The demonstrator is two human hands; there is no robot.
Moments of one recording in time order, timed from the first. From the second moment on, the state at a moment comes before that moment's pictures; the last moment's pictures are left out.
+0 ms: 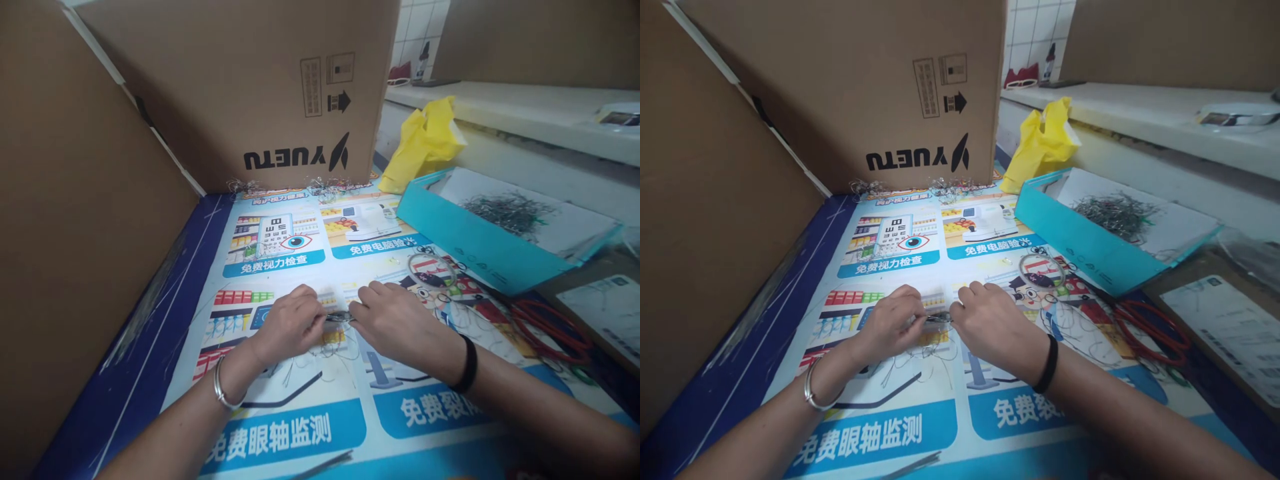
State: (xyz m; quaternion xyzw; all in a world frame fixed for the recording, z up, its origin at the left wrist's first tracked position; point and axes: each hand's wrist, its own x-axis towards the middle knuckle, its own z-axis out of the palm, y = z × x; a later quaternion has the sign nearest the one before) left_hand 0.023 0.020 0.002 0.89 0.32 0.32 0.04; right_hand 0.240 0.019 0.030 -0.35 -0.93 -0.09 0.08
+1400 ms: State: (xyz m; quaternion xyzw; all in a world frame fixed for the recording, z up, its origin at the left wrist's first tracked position) left_hand 0.017 0.022 0.002 0.89 0.30 0.36 0.02; right_hand 0.244 0.022 0.041 -0.34 -0.93 -0.11 0.09
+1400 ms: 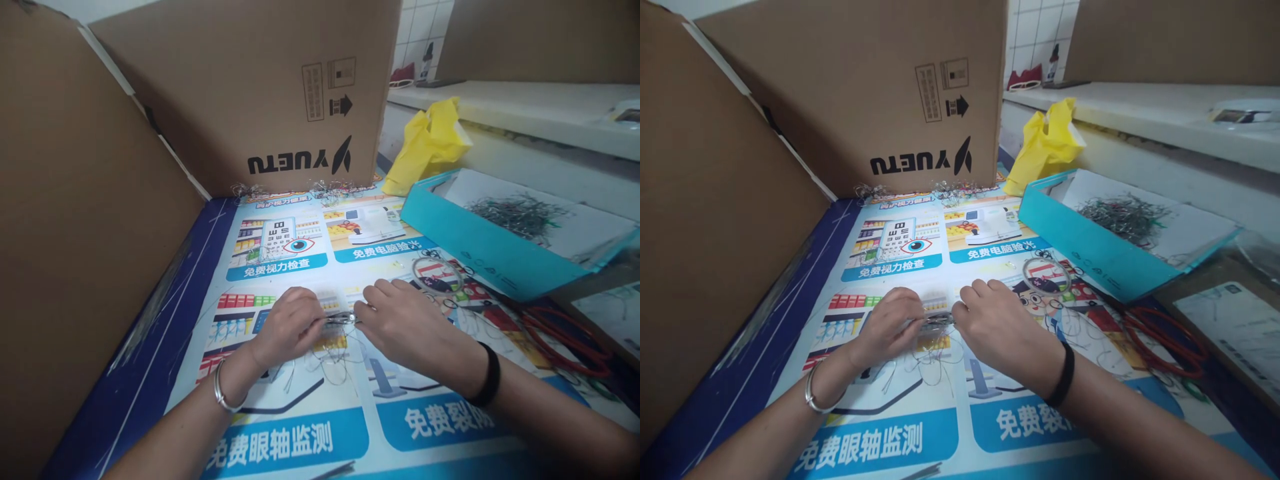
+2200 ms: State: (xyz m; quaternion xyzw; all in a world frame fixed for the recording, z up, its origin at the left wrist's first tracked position) left_hand 0.021 0.021 0.004 0.89 0.29 0.36 0.00; right_hand 0.242 0.017 0.041 -0.33 -0.93 -0.15 0.07
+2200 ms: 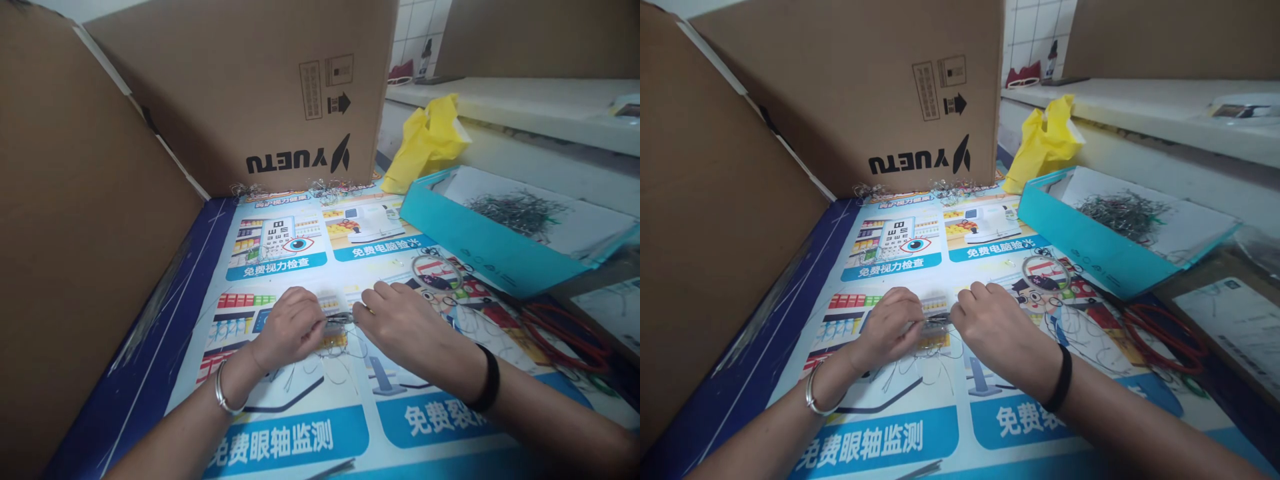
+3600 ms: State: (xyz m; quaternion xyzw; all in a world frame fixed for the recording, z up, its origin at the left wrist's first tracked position) left_hand 0.021 0.022 0.002 0.89 0.30 0.34 -0.01; right_hand 0.248 0.030 0.036 -0.33 -0.94 -0.08 0.08
